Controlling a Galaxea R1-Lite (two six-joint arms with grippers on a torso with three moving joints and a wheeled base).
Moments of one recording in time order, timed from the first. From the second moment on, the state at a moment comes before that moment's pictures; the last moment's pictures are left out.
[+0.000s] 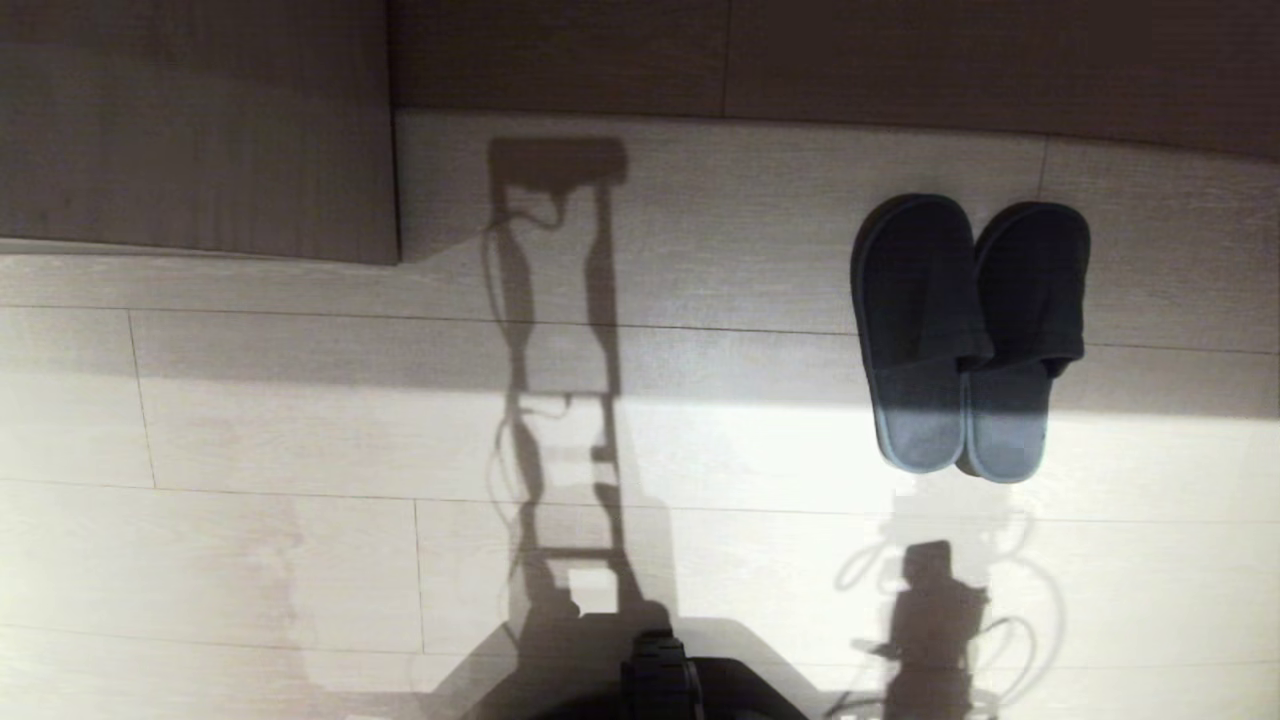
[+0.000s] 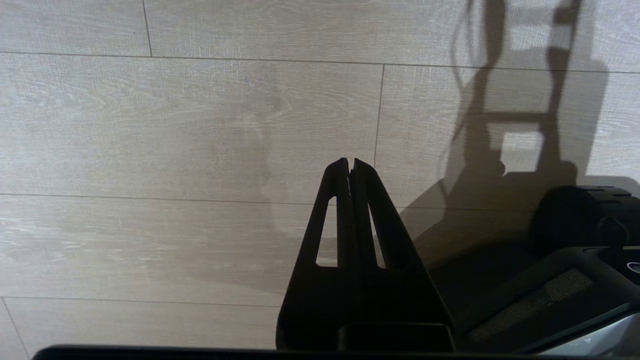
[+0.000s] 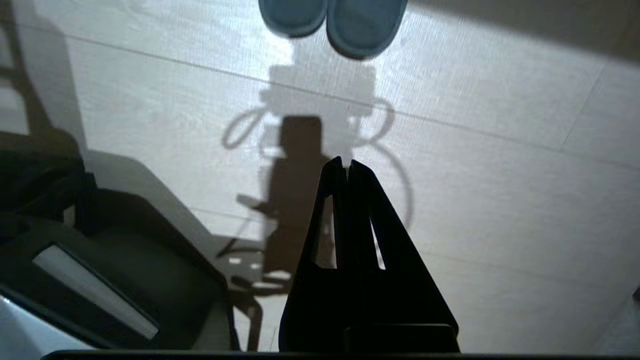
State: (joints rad) left arm 0.00 0.00 0.00 0.00 0.00 -0.01; right arm -0.02 0.02 0.00 -0.02 0.02 -0.13
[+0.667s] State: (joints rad) left arm 0.00 0.00 0.00 0.00 0.00 -0.02; right arm -0.02 0.00 0.00 0.00 0.02 -0.06
